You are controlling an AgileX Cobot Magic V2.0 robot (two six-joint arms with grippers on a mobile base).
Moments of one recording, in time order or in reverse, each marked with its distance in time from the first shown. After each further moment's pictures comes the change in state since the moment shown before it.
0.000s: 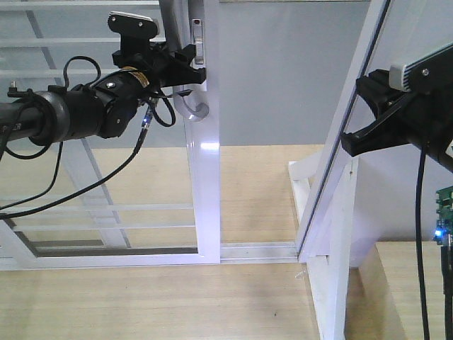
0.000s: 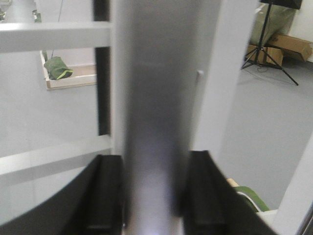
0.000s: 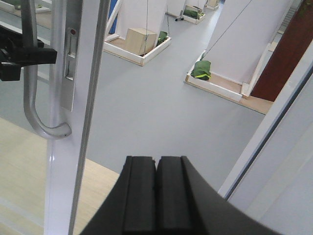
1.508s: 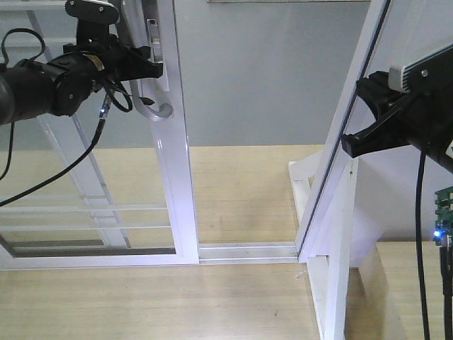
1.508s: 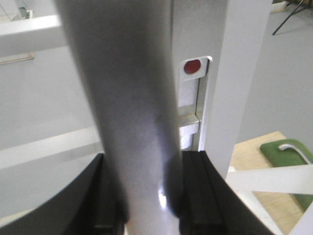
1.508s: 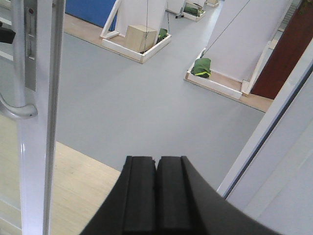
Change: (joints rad) left arm 0.147 -0.117 0.012 0.043 0.303 0.060; right arm 0.000 0.000 0.000 0.000 0.011 -0.002
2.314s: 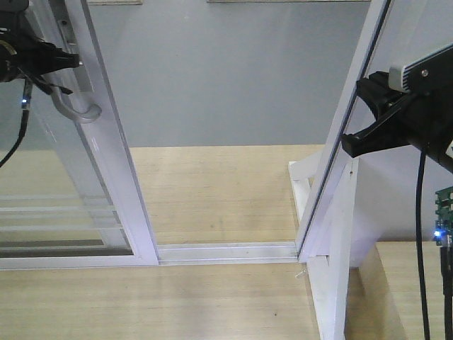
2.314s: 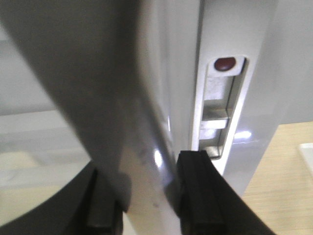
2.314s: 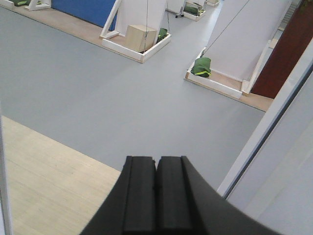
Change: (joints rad) left arm 0.238 -0.096 0.000 -0.025 0.255 0.065; right arm 0.000 0.000 0.000 0.003 0.000 0.000
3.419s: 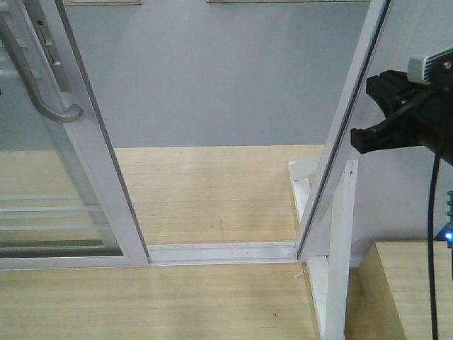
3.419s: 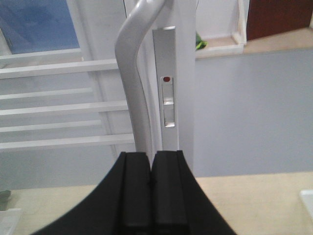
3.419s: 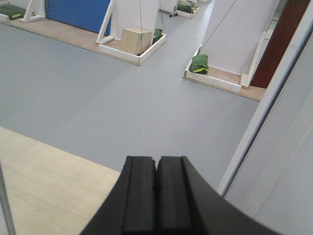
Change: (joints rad) left arm 0.053 -0.790 0.622 0.029 -0.089 -0.045; right arm -0.002 -0.083 0.000 0.045 0.070 0.041
